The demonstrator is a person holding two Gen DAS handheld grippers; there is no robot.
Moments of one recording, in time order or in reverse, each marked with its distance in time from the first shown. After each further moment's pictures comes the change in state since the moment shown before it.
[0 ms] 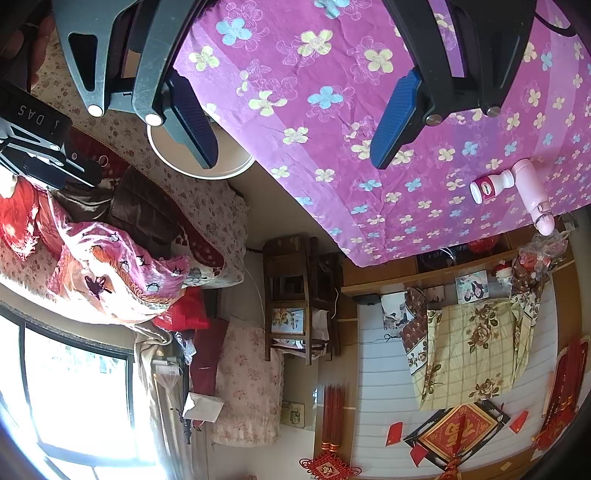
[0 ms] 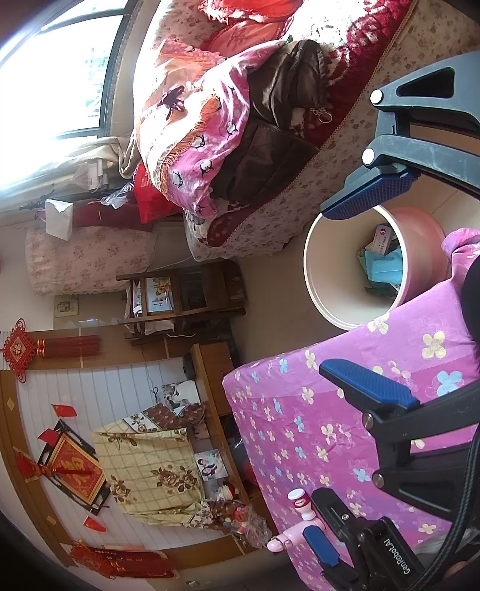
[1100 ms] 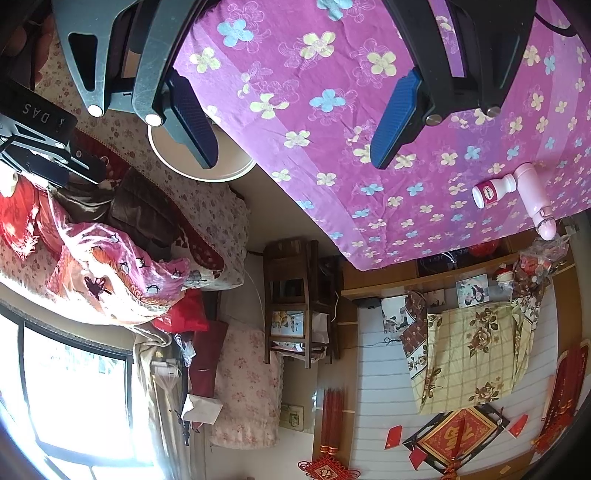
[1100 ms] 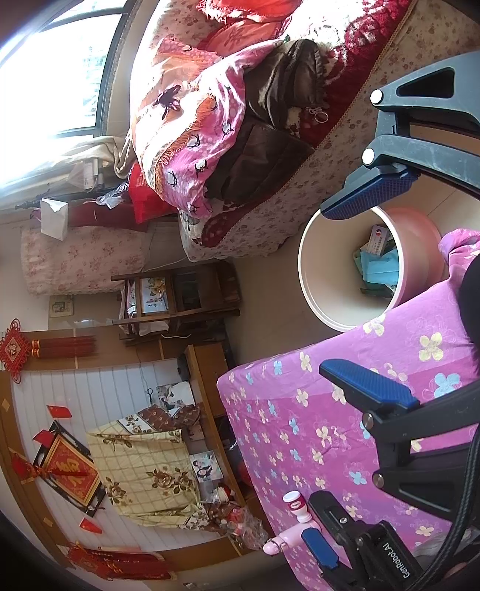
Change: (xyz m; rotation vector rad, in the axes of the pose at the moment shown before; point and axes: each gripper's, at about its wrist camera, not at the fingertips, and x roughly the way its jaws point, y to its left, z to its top) left arm 0.004 0.000 -0.004 -0.009 0.010 0.000; right arm 0.006 -0.002 -0.001 0.006 0.021 0.001
